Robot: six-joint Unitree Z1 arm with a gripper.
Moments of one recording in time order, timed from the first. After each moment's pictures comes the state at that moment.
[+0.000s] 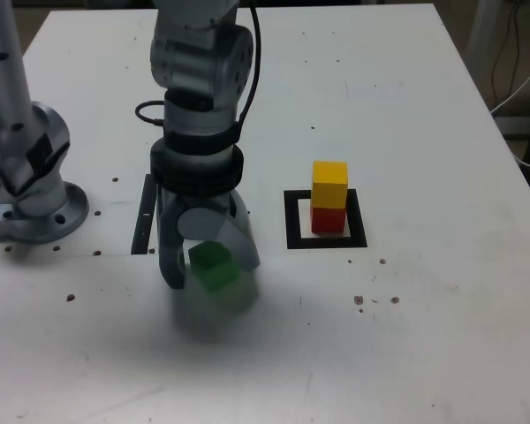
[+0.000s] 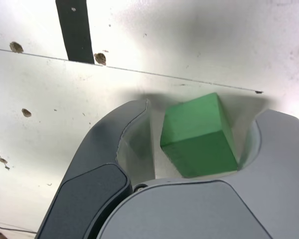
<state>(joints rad) -0.35 1.75 -0.94 0.86 -0.15 -0.50</state>
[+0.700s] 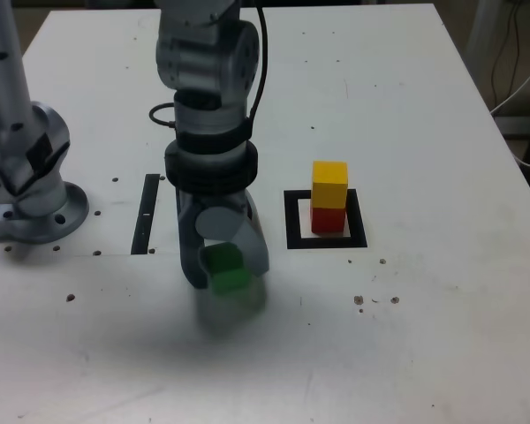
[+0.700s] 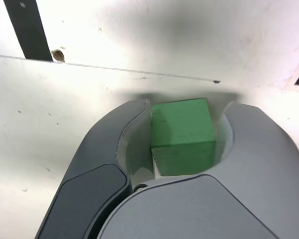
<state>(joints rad) -0.35 1.73 -0.96 0.82 -0.11 -0.50</state>
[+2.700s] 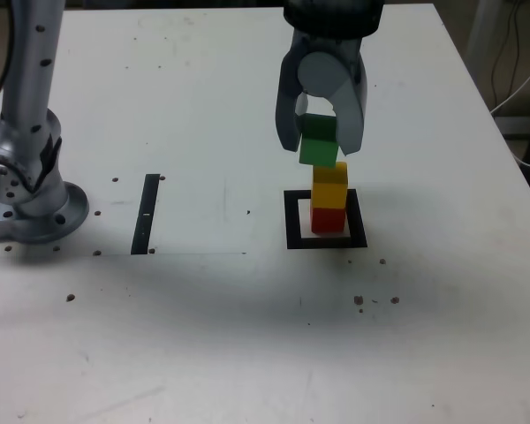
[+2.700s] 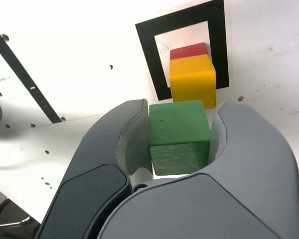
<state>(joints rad) -0.05 1.98 -1.83 1.51 -0.03 0.18</state>
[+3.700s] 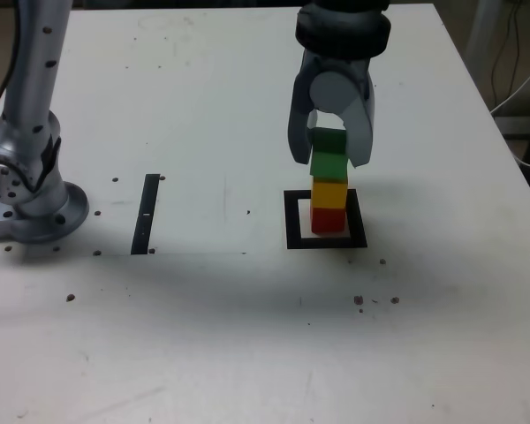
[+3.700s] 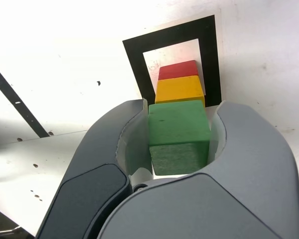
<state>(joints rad) -0.03 2.01 -1.78 1.42 -0.03 0.19</state>
